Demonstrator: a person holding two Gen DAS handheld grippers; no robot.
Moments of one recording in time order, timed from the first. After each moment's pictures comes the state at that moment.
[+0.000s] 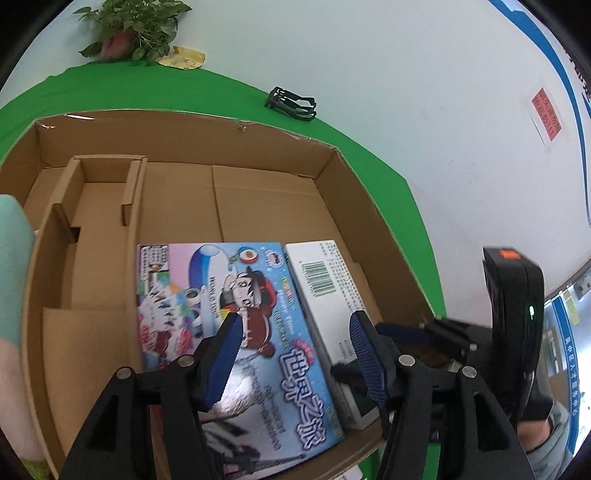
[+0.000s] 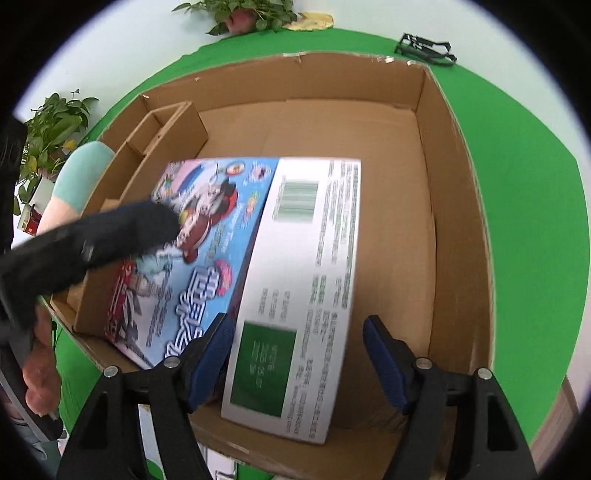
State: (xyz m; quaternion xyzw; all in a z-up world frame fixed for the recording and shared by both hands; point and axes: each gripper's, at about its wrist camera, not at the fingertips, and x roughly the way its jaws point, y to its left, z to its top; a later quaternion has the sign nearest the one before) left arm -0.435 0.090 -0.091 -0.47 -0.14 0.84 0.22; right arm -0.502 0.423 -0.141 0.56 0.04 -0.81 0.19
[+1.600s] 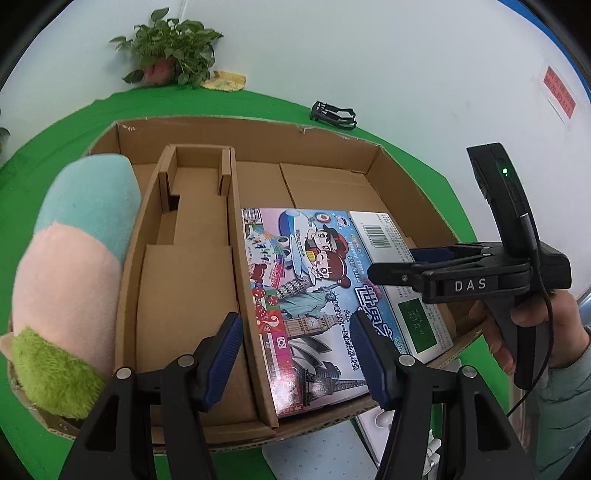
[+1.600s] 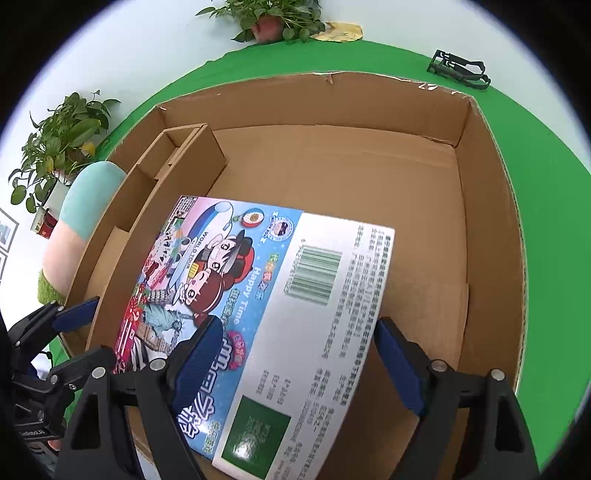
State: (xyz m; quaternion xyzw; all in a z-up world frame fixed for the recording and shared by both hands) left arm -0.332 0.043 -0.076 -0.44 -0.08 0.89 0.13; right arm -0.539 0.408 -0.145 0.54 0.04 -0.81 0.23
